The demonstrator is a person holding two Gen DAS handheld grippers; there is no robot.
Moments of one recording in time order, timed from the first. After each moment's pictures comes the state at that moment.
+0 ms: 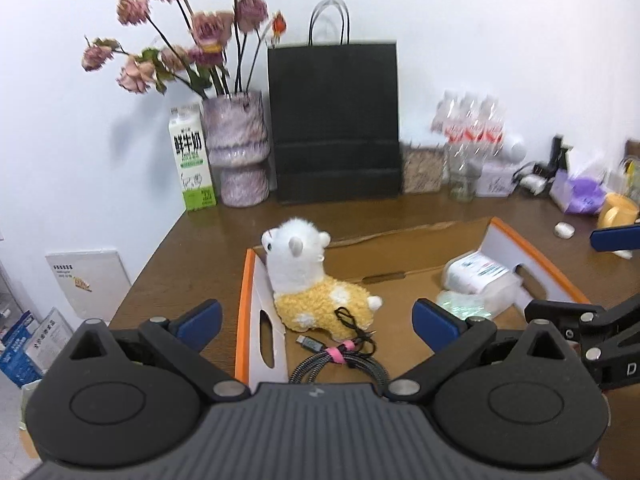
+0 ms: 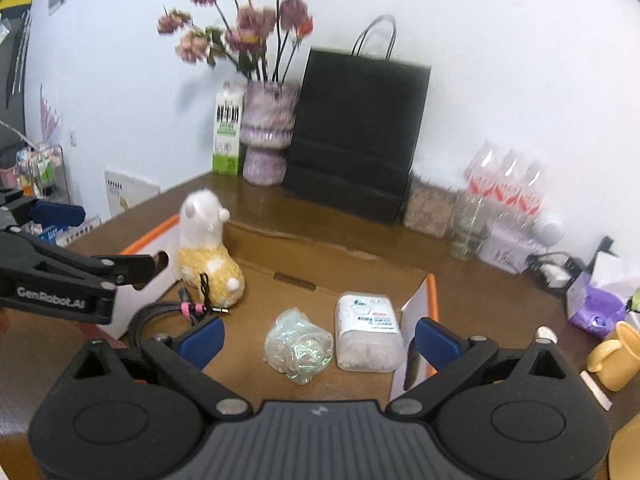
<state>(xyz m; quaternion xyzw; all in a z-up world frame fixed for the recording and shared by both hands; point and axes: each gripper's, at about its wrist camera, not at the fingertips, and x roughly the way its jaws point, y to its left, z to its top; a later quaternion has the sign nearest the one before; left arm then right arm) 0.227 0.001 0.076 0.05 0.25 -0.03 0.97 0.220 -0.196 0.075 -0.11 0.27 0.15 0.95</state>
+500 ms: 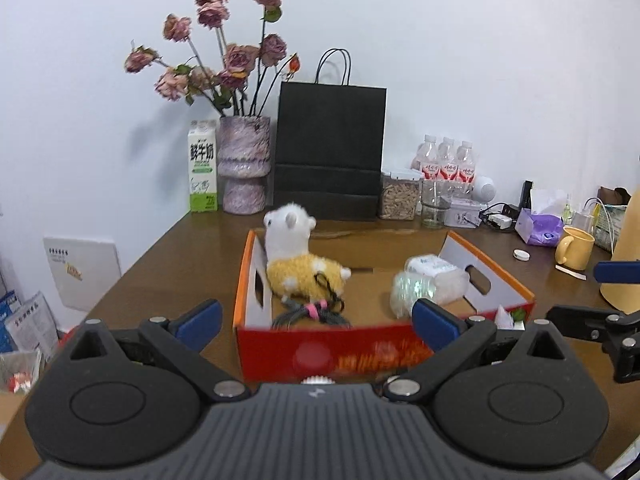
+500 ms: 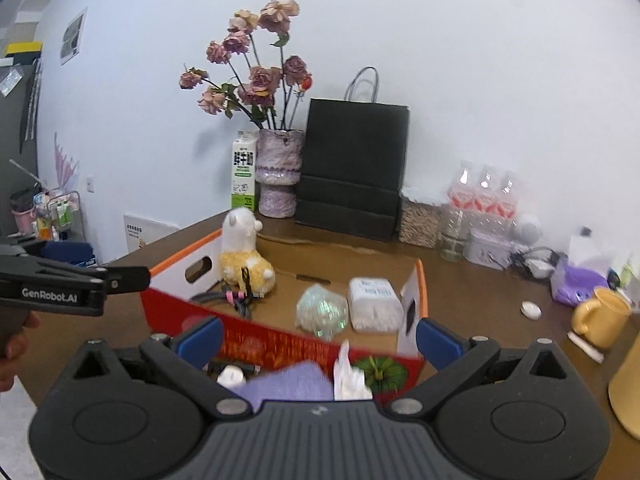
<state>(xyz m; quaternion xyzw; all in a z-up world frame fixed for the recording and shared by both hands) 0.117 0.016 0.050 -0.01 0.19 -0.04 0.98 0.095 -0.226 0.059 -0.06 0.20 0.15 0.97</state>
